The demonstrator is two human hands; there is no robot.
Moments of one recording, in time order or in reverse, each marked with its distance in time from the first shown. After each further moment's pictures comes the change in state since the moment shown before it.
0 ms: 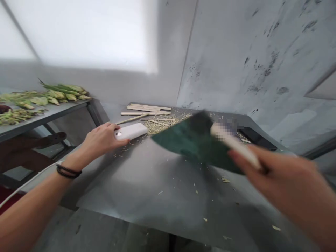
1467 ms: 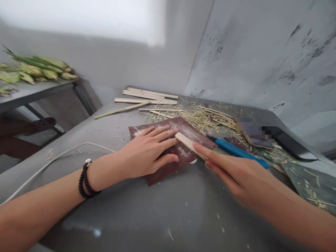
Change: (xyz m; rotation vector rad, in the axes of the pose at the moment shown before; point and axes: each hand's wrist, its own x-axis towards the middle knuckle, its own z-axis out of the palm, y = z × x) left_hand 0.018 0.095 0.034 -0.259 -0.116 0.736; right_hand 0.044 -0.008 0.103 0.183 -0.428 -0.178
